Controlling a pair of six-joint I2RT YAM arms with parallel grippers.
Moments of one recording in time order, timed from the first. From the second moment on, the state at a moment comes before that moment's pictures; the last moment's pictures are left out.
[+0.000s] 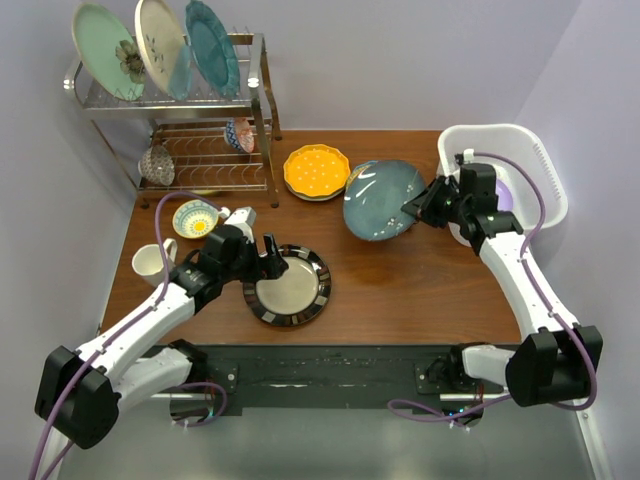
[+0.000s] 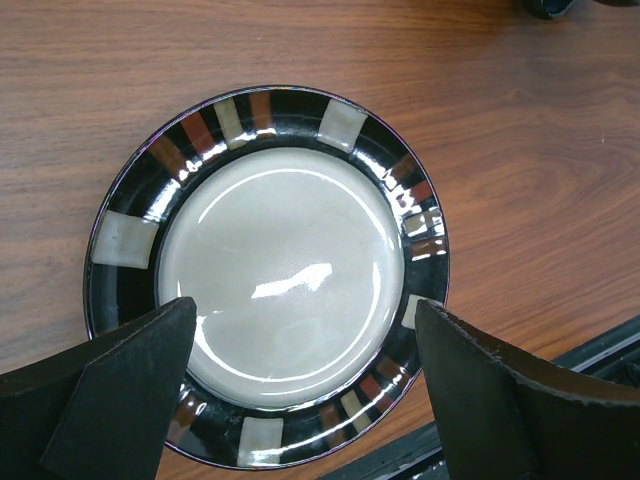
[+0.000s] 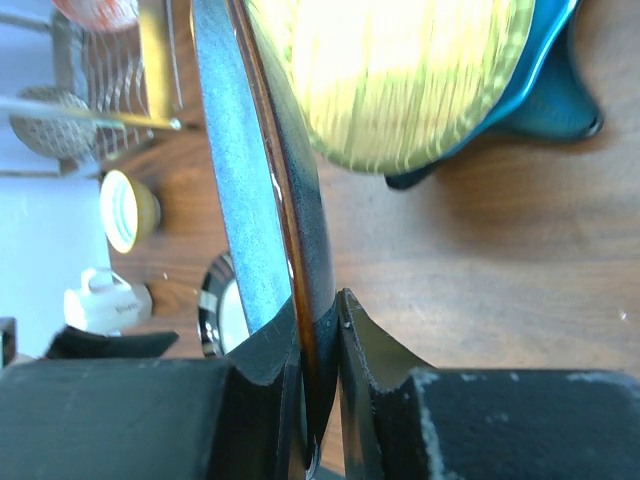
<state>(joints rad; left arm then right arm) -0.51 0.99 0.60 -0.30 0.05 -0.57 0.12 1.22 1.04 -0.43 -0.31 0.69</state>
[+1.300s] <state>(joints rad) -0.51 1.00 0.60 -0.30 0.05 -0.56 -0.30 1.30 1.06 -0.36 -0.55 0.71</state>
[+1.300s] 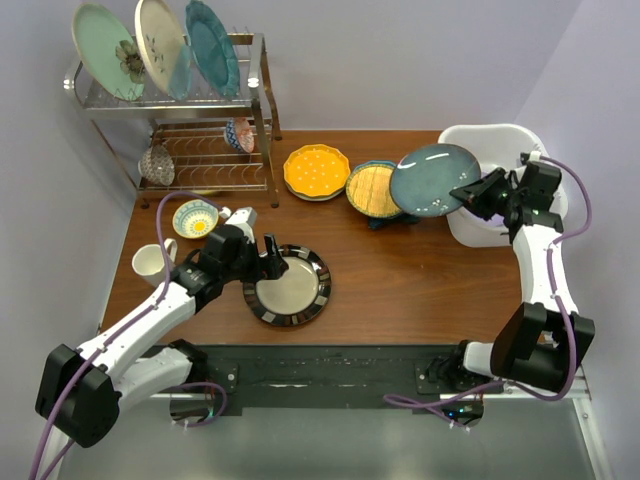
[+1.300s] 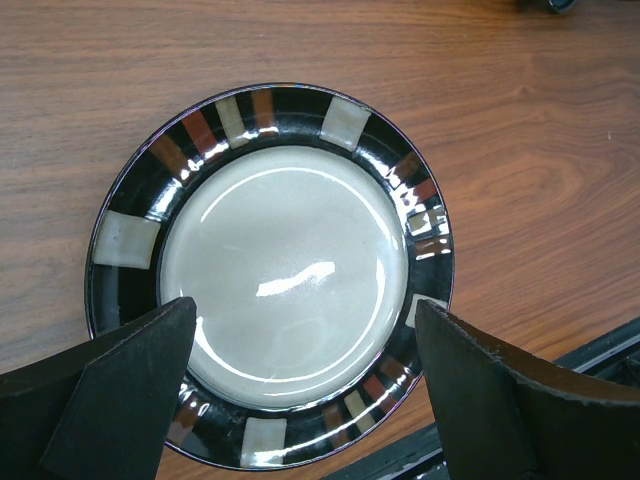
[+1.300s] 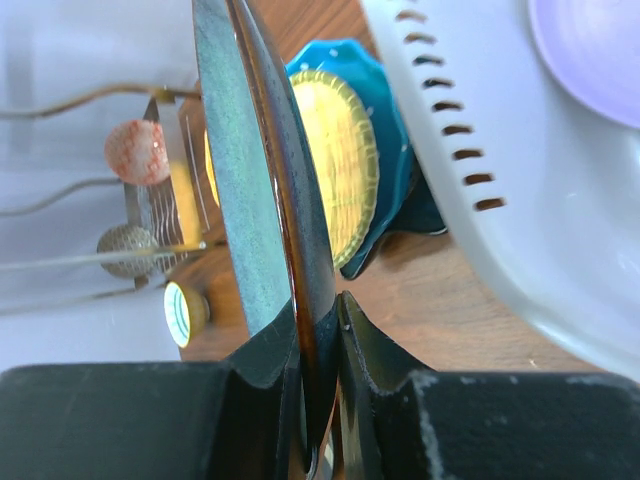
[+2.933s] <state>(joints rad) -0.51 1.05 0.60 -0.31 0.06 -0.54 -0.52 1.38 0.97 -0.12 -0.43 0.98</state>
